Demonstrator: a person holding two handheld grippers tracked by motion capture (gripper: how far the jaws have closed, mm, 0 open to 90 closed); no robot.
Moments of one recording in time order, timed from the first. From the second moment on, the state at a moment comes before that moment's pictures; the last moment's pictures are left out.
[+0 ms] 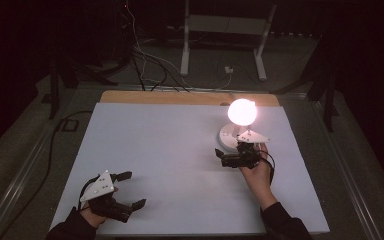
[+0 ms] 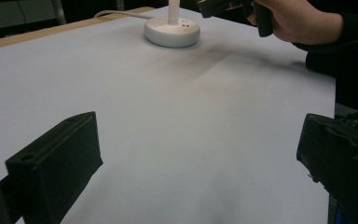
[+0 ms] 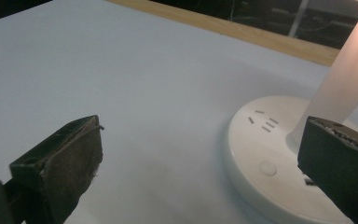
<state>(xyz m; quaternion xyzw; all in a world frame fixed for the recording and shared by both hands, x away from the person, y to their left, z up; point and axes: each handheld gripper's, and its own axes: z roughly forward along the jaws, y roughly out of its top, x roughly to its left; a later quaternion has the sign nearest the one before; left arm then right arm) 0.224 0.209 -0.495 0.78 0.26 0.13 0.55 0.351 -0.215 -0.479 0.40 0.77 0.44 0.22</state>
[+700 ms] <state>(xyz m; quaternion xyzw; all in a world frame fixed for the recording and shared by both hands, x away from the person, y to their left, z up) 0.223 0.210 -0.495 0.78 0.26 0.13 0.55 0.305 -0.239 -0.480 0.38 0.78 0.46 0.19</state>
